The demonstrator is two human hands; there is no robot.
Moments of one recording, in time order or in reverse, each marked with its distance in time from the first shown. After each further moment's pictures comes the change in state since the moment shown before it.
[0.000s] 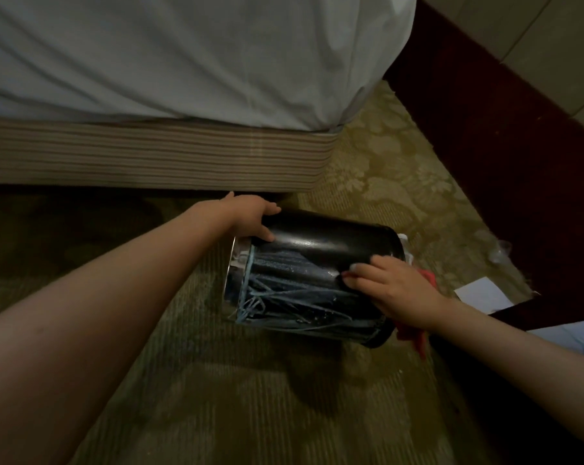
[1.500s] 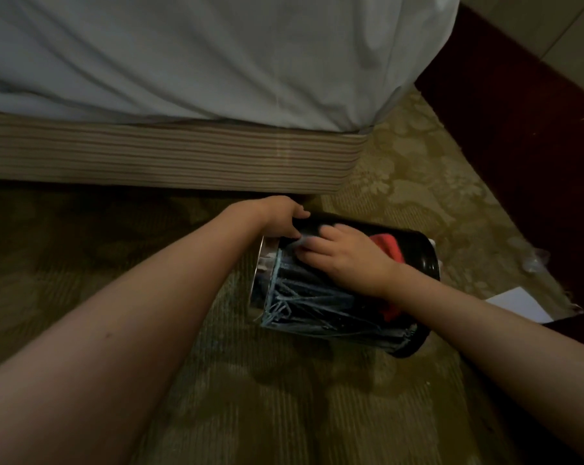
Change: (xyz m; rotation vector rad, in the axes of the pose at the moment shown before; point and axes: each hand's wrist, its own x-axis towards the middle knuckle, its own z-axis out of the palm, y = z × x) left_hand -0.010 0.008 -0.004 -0.209 -0.031 -0.022; right_hand 0.113 -0.019 -0.001 -0.144 0.115 -0.211
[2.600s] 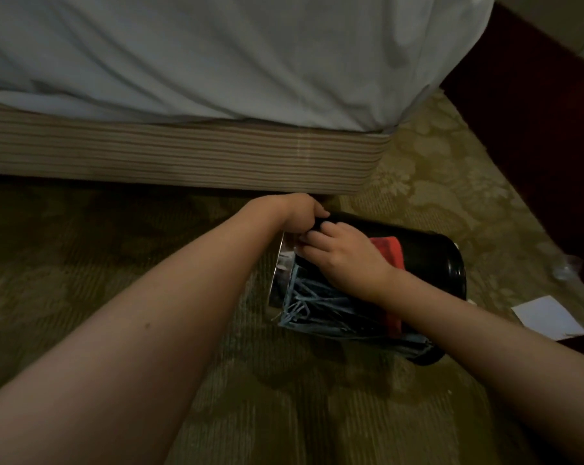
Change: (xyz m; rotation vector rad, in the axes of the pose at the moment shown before) left_hand -0.005 0.003 -0.004 -0.097 0.043 -0.046; right_hand 0.028 -0.017 0.008 0.080 0.043 0.123
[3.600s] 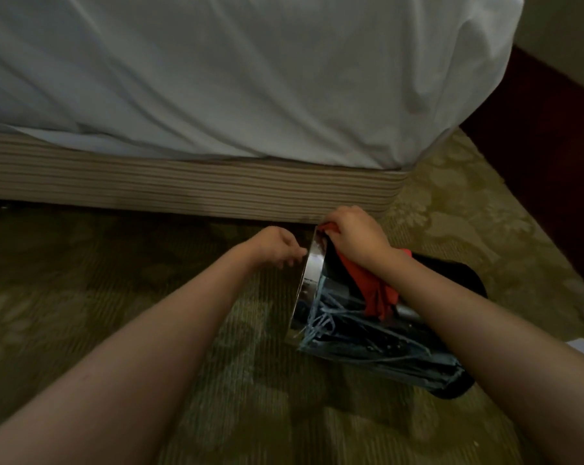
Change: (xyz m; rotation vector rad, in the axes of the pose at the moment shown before) left_hand -0.013 -0.058 -0.005 -0.466 0.160 -0.111; right_hand 0.065 0.066 0.029 0.300 -0.124 0.651
